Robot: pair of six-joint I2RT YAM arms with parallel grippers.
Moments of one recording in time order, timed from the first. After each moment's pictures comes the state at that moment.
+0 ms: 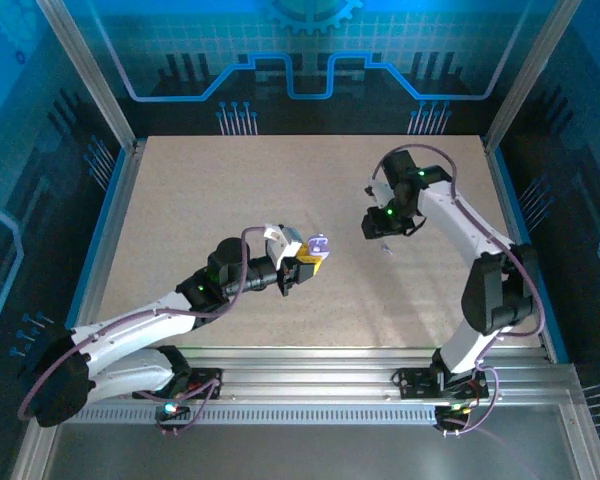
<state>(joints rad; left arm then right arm) -0.78 1.09 0.59 0.35 0.31 -0.14 0.28 1.69 1.44 -1.10 -0.21 0.02</state>
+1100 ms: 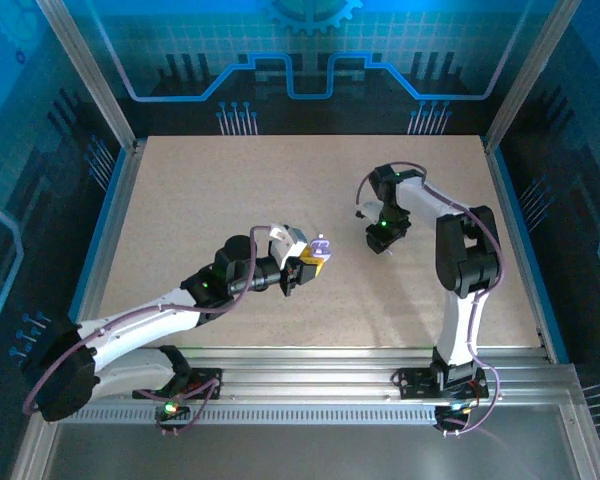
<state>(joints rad) -0.78 1.13 0.61 0.29 0.30 -0.14 0.26 2.00 1.48 -1.08 -0.02 -0.39</state>
